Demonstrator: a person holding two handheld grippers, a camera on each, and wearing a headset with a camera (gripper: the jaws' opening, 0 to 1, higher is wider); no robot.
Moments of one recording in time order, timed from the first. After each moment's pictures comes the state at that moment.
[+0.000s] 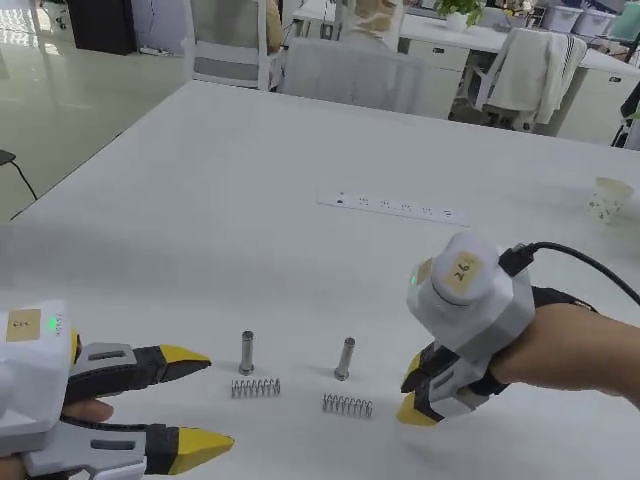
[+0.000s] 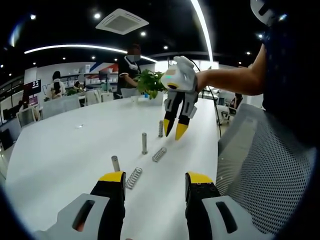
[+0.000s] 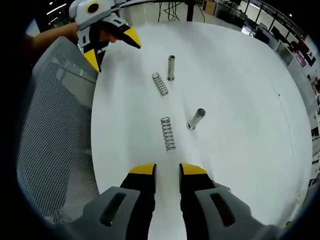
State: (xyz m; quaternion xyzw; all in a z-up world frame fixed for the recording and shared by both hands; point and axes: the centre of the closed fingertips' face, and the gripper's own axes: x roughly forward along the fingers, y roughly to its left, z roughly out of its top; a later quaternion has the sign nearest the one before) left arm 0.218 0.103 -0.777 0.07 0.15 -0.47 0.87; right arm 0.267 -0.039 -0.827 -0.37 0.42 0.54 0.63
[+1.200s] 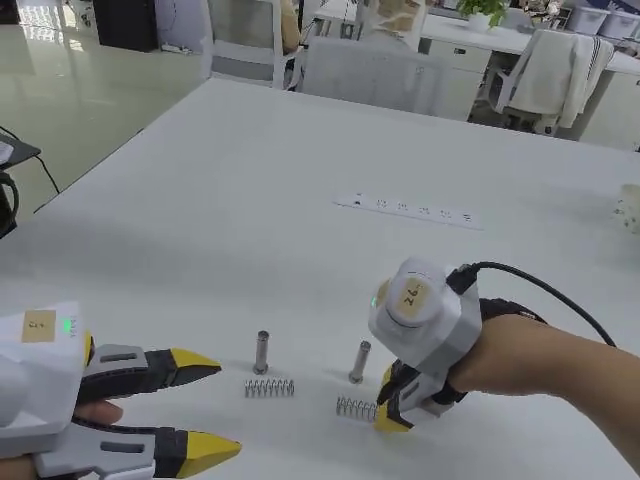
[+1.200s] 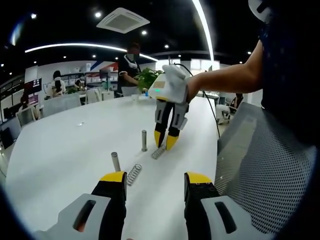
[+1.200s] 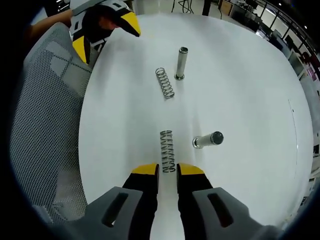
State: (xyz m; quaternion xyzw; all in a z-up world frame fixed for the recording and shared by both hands) left arm 0.214 0.107 -0.780 0.07 0.16 -0.47 0.87; right arm 0.273 -0.014 -0.859 -0.41 0.42 0.56 0.58
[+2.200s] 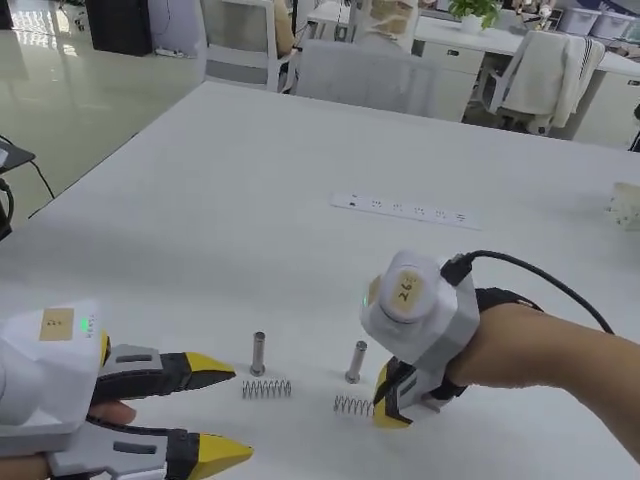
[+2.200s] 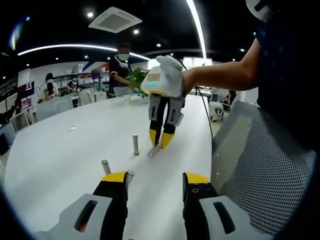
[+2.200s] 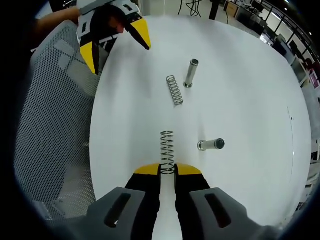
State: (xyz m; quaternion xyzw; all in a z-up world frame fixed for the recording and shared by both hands) left arm 0.211 0.087 -0.774 0.09 0.16 -0.50 0.85; right arm 0.259 -0.011 -0.832 -0.42 0.41 0.57 0.57
